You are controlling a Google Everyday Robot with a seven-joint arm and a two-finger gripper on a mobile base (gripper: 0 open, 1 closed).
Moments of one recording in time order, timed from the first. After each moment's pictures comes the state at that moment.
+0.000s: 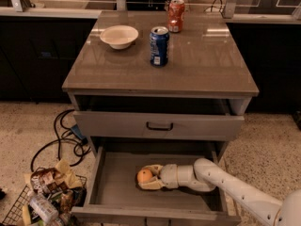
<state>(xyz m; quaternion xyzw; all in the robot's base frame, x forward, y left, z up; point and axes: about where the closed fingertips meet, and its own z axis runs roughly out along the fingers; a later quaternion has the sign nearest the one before) 0.529 0.016 0.386 -0.47 0.65 0.43 0.42</state>
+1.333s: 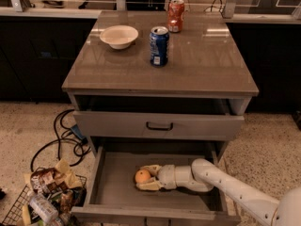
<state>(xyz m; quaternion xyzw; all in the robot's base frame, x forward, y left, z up) 0.526 0.026 0.385 -0.47 0.64 0.44 0.41</state>
